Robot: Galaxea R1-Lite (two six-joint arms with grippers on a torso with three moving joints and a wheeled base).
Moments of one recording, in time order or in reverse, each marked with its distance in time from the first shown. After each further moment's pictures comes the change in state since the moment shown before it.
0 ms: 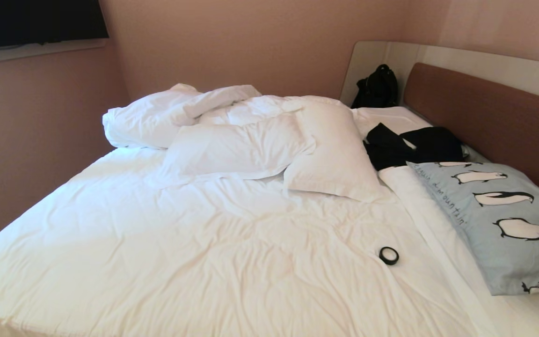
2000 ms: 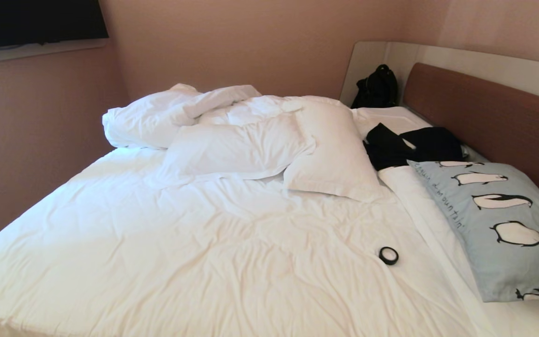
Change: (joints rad) left arm 0.001 0.000 0.000 0.000 0.000 0.000; right arm -0.046 0.075 -0.002 0.227 0.049 -0.375
